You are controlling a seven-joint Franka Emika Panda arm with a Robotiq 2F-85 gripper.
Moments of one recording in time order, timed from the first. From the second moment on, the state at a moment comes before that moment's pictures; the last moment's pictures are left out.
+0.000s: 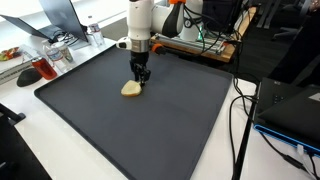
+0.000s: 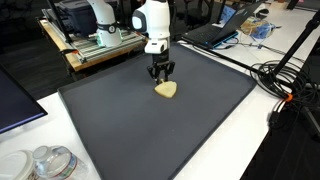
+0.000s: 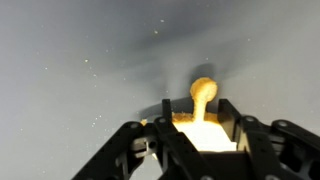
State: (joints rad) arm 0.19 0.44 -0.17 -2.35 0.01 2.99 0.31
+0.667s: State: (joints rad) arm 0.23 0.26 -0.19 -2.37 -0.10 2.73 0.45
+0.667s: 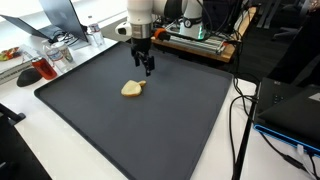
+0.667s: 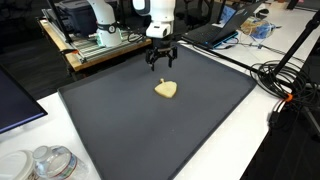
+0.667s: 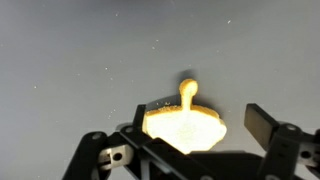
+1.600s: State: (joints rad) arm 0.28 0.21 -0.02 -2.14 -0.38 2.27 0.96
